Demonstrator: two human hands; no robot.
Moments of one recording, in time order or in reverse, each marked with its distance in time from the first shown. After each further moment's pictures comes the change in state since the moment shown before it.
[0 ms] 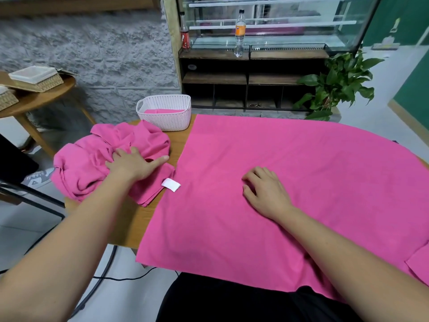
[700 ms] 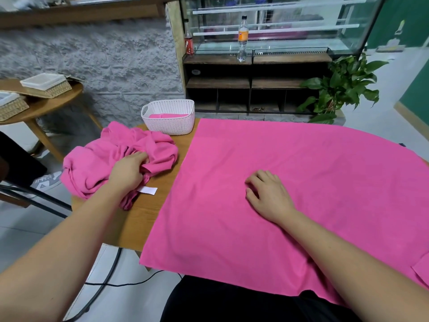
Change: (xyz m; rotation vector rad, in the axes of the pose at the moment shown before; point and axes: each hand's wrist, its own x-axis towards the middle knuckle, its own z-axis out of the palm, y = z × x) left_hand 0.021 -0.047 0.016 -0.135 0.307 0.560; right_hand 0.000 -0.001 -0.001 -0.015 -0.005 0.002
